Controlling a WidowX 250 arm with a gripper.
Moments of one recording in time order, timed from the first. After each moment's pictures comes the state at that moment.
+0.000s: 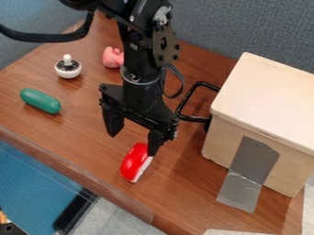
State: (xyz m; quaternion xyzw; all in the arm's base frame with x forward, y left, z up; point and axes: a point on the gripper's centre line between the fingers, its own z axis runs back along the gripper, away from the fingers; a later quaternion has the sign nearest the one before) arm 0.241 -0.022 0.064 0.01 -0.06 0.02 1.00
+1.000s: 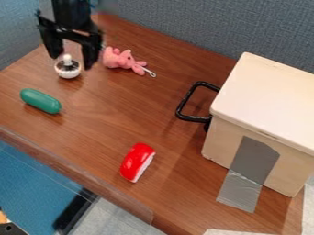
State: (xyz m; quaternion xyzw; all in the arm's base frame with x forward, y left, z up) arm 0.300 0.146 0.089 0.04 -0.09 0.10 0.99
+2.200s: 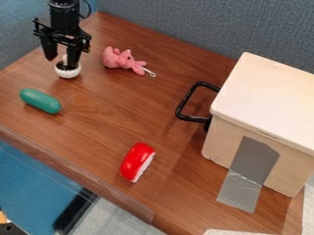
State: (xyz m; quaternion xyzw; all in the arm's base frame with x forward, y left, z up) arm 0.342 0.210 0.030 0.06 -0.02 0.14 0.99
